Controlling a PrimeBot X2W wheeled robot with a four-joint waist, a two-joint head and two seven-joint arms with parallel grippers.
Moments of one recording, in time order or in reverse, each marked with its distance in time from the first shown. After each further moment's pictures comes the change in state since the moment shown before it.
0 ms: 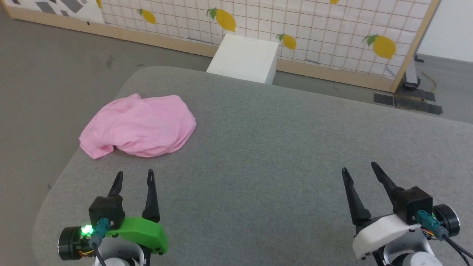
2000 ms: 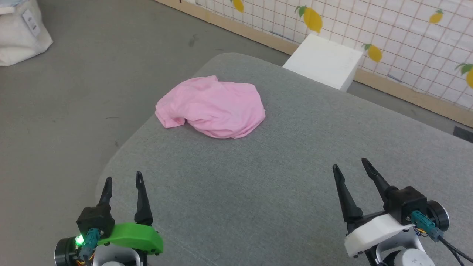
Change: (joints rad) left arm 0.001 0.032 -0.032 0.055 -0.132 0.088 -0.122; right arm -0.023 0.001 0.042 0.031 0.031 0.000 -0.062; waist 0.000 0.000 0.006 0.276
